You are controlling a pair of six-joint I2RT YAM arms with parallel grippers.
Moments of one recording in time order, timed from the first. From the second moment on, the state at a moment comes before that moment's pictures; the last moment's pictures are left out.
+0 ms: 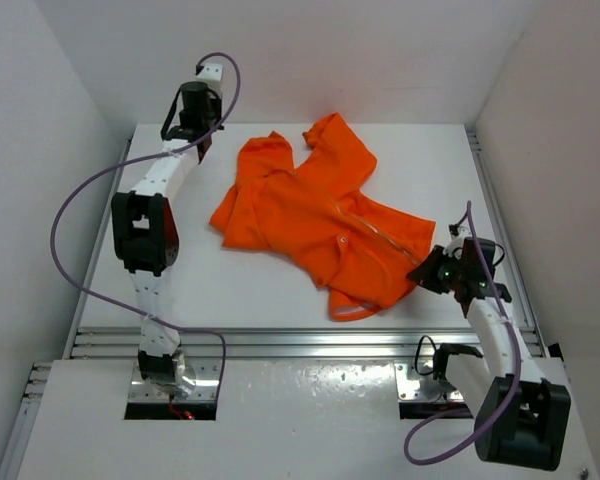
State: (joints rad) left arm -0.13 2.13 1.91 -0.06 -0.14 0.09; right arm -0.17 0.89 0.38 -0.31 -0.41 0.32
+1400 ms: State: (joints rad) left arm -0.12 1.71 1.49 -0.27 0.51 -0.07; right arm 0.19 2.50 2.01 -0.06 -0.90 0.26
